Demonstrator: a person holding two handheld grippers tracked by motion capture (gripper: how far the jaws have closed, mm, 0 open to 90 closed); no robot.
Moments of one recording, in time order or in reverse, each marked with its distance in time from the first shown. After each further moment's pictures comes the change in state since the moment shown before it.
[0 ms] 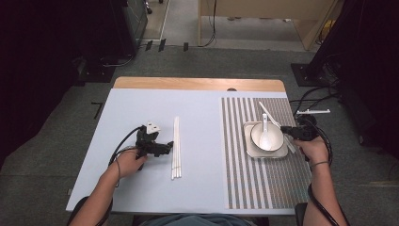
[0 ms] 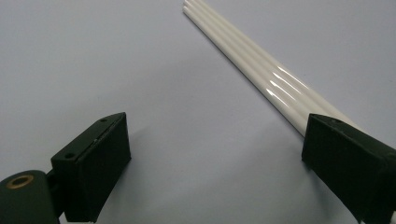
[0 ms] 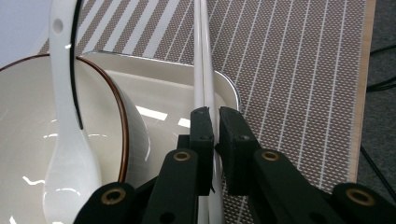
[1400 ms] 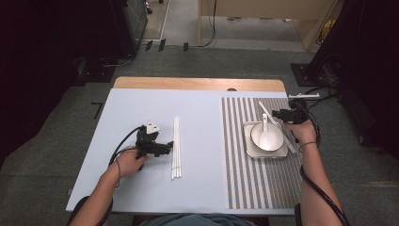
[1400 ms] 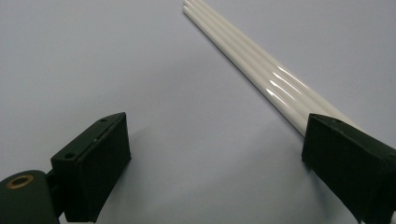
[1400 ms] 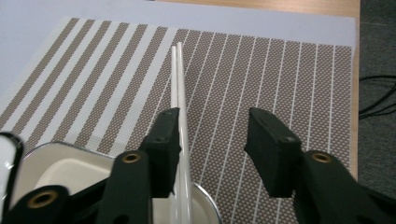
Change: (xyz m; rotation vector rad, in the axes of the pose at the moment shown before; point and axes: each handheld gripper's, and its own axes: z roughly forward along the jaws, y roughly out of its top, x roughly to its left) left arm 0.000 0.000 0.000 0.000 0.000 0.000; right arm 0.000 0.052 0.036 -0.069 -0.068 -0.022
